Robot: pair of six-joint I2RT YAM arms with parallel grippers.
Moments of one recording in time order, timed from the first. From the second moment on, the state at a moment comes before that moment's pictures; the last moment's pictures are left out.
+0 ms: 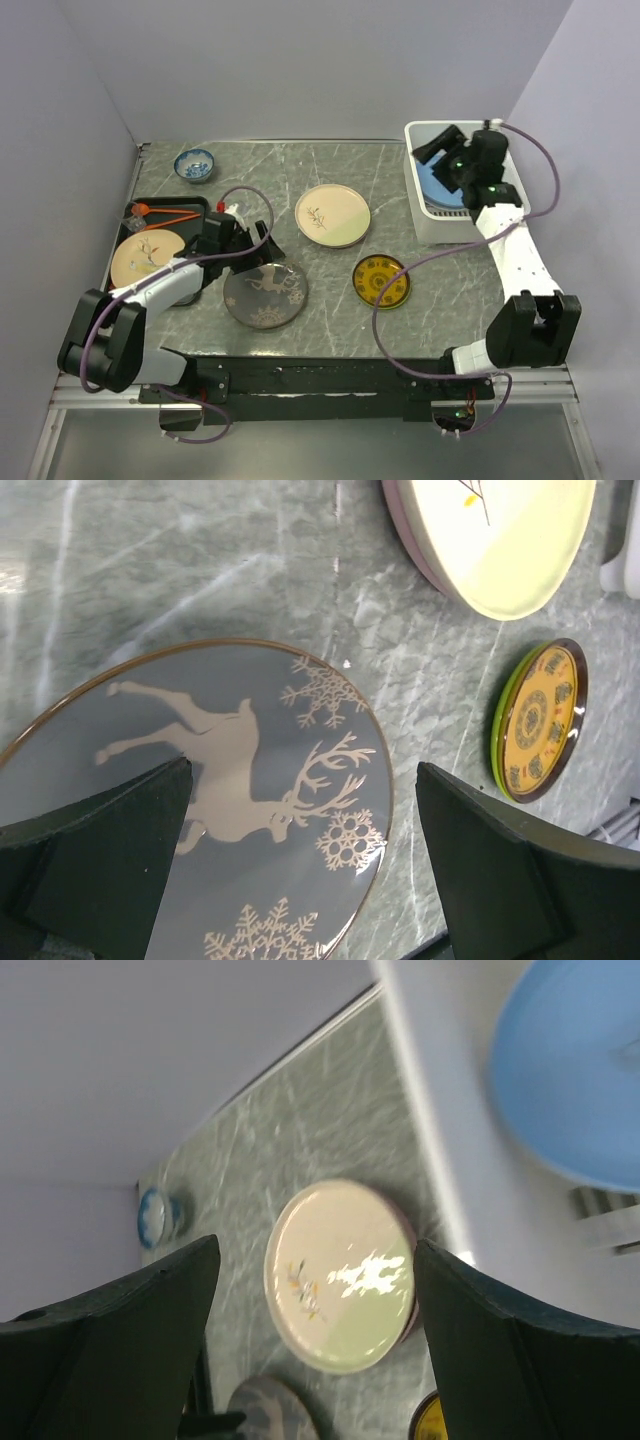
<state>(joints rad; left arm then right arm) -0.35 1.35 0.67 -0.04 0.25 -0.65 -0.02 1.42 1.30 -0.29 -0.17 0.75</state>
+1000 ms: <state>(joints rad) -0.28 1.13 0.59 -0.32 0.03 -0.80 0.57 1.58 1.16 -0.24 -0.14 0.73</state>
